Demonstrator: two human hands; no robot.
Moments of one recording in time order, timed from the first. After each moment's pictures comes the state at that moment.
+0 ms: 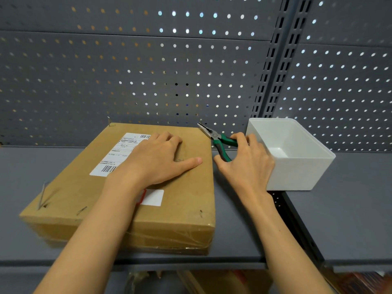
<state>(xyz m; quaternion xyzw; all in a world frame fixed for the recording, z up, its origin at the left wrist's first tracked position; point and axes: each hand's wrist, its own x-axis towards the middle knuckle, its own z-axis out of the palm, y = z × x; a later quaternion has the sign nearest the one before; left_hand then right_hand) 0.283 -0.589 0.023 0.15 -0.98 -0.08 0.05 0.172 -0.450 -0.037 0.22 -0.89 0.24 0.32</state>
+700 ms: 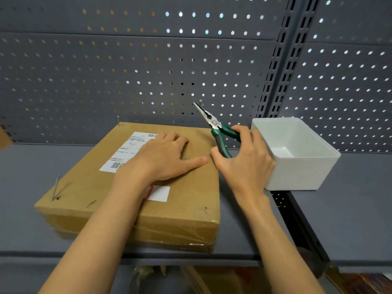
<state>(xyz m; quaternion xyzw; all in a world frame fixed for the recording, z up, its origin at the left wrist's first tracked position) 0.281 -0.587 0.025 0.16 -0.98 -0.08 0.01 0.194 -0.459 -0.024 0.21 -0.82 0.38 0.37</state>
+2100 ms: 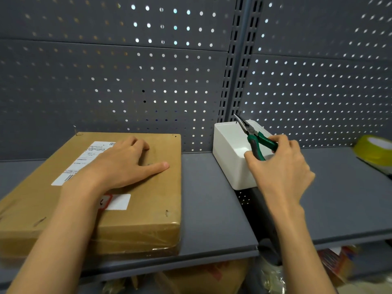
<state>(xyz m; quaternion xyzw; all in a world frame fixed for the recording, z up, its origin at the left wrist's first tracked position) 0.287 -0.587 0.030 0.16 -0.98 -0.14 0.03 0.182 -0.352 0.001 0.02 -0.91 0.29 0.28</state>
